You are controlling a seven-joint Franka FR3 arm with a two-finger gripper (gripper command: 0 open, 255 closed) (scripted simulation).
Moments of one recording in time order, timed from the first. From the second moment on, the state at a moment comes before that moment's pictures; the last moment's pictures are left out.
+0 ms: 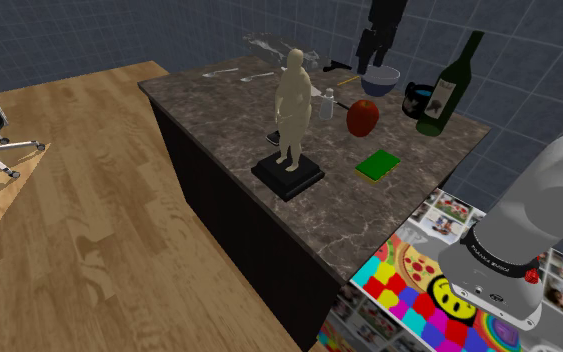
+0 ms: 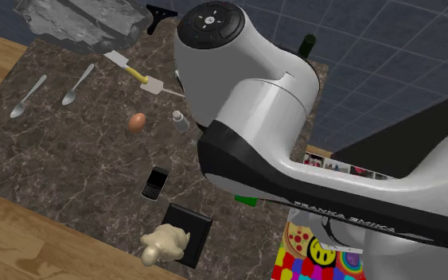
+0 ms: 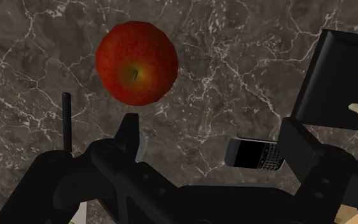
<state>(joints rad) -0.02 -0.28 -0.17 -2.15 -0.01 1.87 -0.24</state>
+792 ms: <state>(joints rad) -0.06 0.17 -0.24 -1.85 0.13 2.00 -0.39</state>
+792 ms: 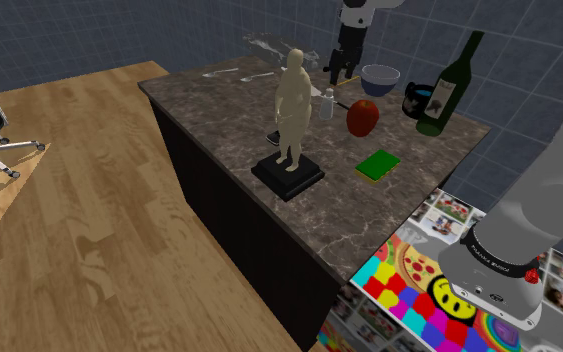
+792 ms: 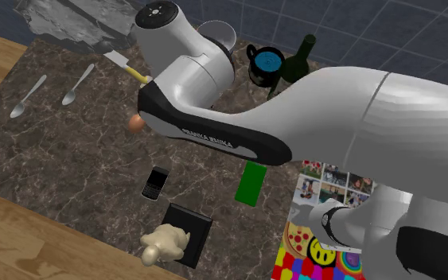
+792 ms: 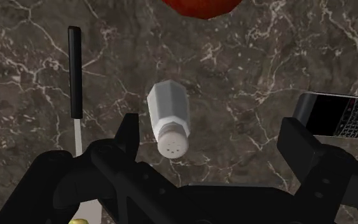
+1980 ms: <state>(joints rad) -0.09 0.38 -0.23 -1.74 0.20 2.08 -0.45</state>
